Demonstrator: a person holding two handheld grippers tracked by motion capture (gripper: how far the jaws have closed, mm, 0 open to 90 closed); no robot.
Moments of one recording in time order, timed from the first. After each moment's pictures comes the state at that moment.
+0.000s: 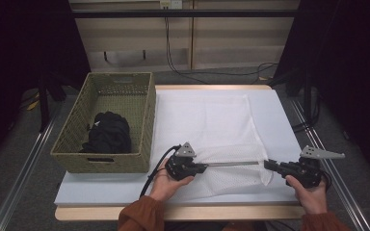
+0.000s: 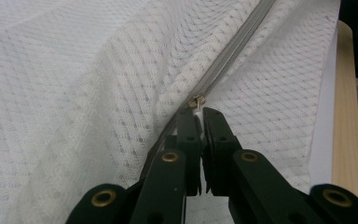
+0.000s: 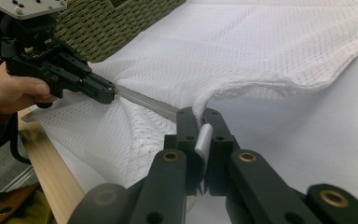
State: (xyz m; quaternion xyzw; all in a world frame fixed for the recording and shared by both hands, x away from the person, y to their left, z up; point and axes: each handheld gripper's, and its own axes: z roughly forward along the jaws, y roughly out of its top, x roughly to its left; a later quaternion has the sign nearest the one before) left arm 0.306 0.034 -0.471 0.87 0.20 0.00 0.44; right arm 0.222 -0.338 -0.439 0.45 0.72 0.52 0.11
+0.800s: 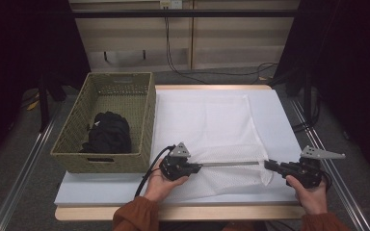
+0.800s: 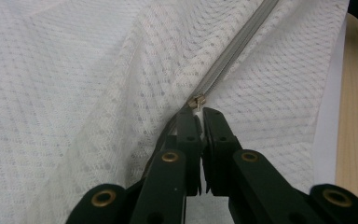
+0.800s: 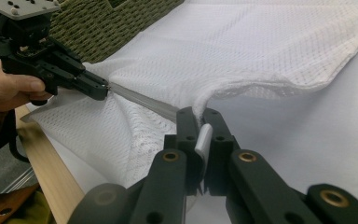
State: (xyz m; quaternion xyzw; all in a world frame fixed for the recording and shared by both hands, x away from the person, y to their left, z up) left arm 0.306 0.050 -0.469 0.88 0.22 0.01 0.43; right arm 0.222 -0.339 -0.440 0.45 0.72 0.52 0.10
